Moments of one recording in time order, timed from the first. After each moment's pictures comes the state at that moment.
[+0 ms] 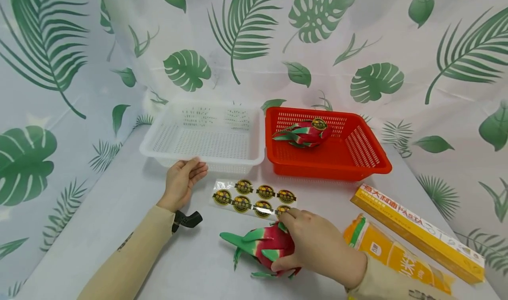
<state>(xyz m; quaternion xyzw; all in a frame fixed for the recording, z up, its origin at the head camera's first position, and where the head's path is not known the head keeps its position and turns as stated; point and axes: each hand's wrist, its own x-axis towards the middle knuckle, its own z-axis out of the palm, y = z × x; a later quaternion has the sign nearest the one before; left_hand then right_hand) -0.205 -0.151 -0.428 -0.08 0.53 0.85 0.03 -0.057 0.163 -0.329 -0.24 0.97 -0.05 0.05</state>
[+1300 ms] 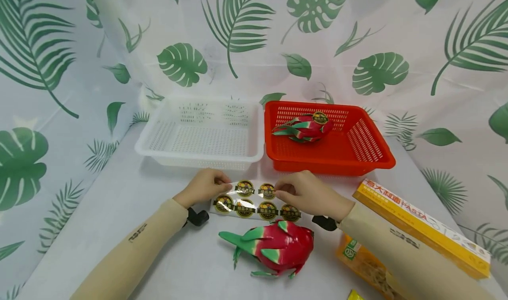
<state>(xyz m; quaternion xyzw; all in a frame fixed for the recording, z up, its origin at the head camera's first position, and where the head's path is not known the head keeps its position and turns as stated) -0.211 -0.114 -0.433 0.18 0.89 0.40 0.12 -0.155 0.190 -0.345 -0.30 0.91 -0.26 0.09</state>
